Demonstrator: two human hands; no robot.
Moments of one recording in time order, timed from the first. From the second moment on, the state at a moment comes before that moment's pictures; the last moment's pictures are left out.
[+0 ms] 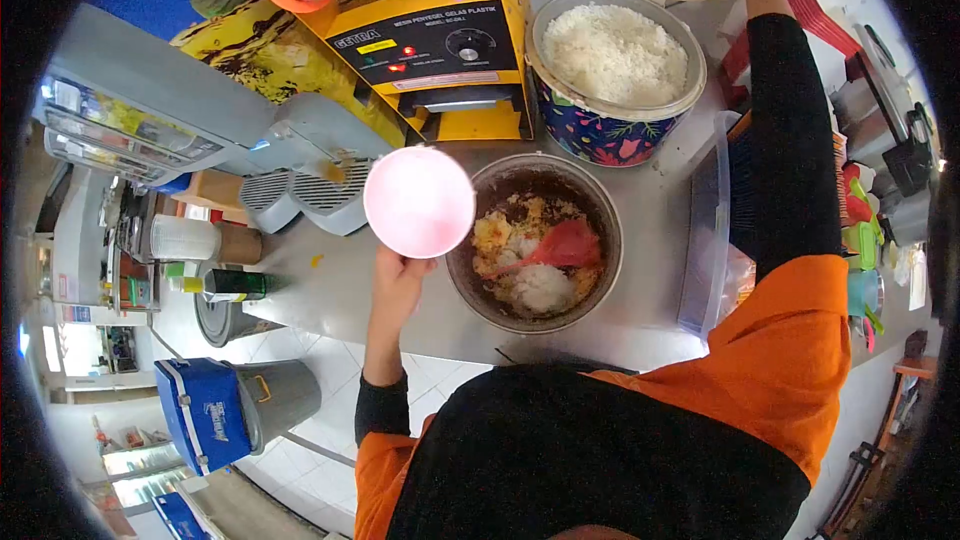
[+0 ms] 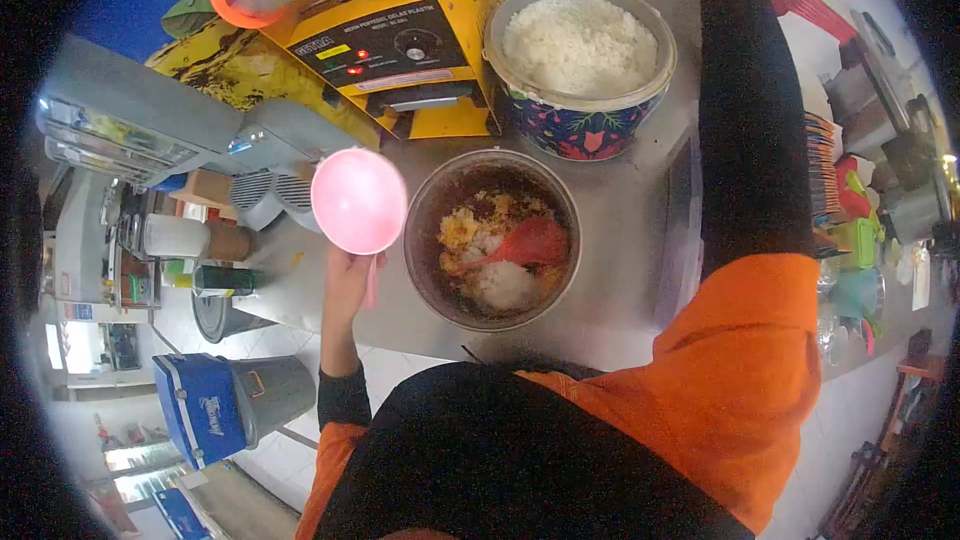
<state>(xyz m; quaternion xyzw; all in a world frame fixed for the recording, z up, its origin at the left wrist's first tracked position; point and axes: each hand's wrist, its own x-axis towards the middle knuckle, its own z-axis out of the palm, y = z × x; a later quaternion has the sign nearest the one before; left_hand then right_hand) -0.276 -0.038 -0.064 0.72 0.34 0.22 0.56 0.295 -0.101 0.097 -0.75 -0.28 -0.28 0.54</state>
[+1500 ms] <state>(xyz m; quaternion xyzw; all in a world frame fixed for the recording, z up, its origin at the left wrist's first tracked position) -0.208 -0.065 -0.090 0.97 0.03 -0.14 0.17 -0.160 -0.286 -0.136 -0.74 -0.20 0.28 0.58</state>
